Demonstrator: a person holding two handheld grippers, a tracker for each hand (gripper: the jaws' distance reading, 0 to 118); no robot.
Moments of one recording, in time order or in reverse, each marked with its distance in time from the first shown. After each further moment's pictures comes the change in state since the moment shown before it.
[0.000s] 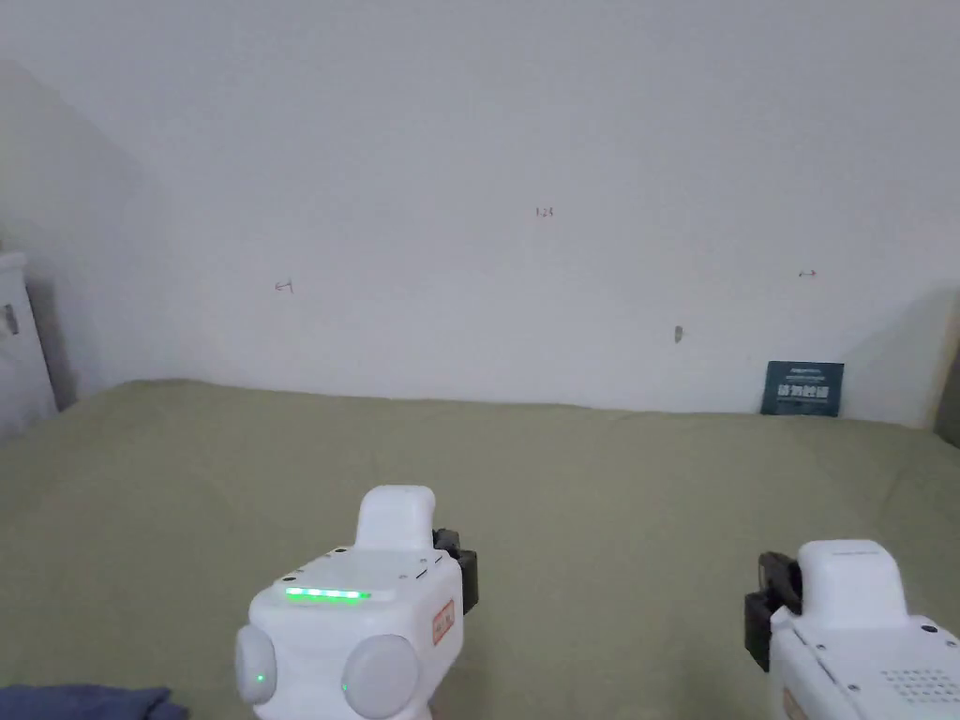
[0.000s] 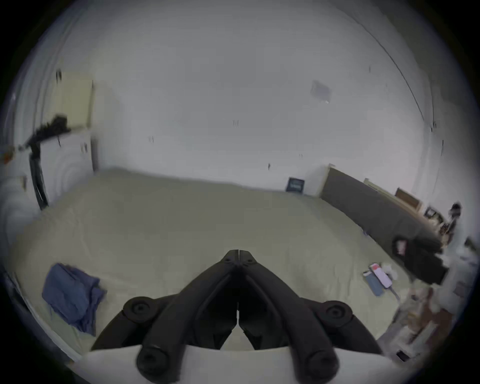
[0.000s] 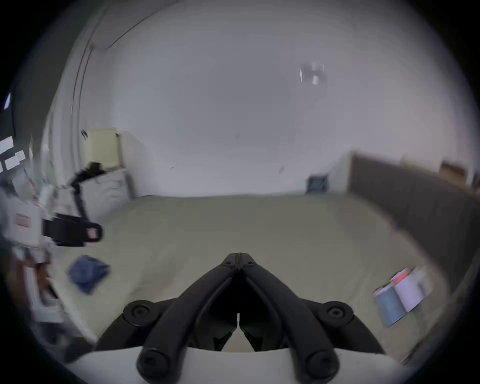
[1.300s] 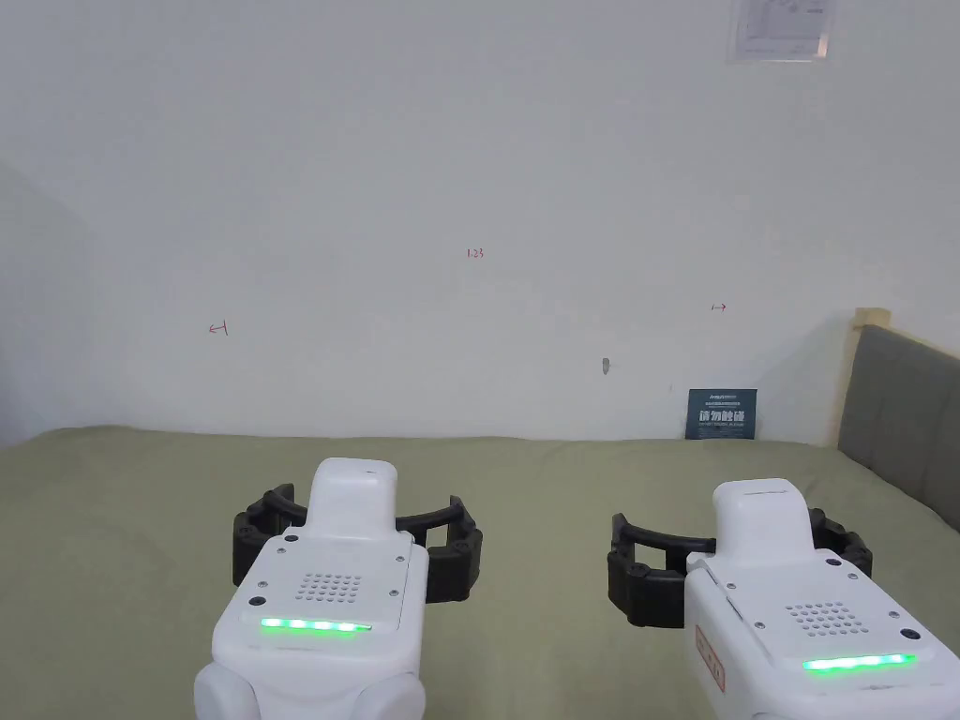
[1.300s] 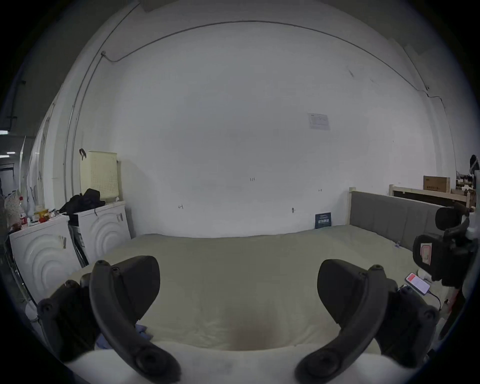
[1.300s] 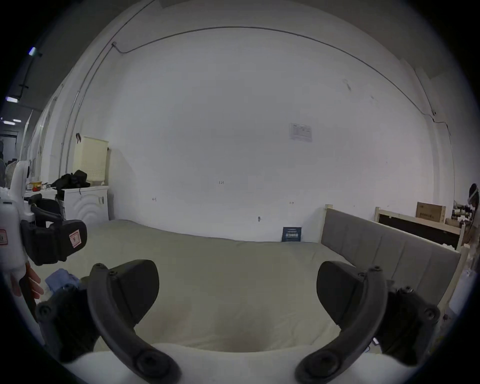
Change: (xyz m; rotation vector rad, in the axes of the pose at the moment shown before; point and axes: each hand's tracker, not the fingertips) left arm 0.022 0.021 0.055 0.266 0.171 -0.142; right arm 0.003 0.043 0.026 0.094 0.035 -0.067
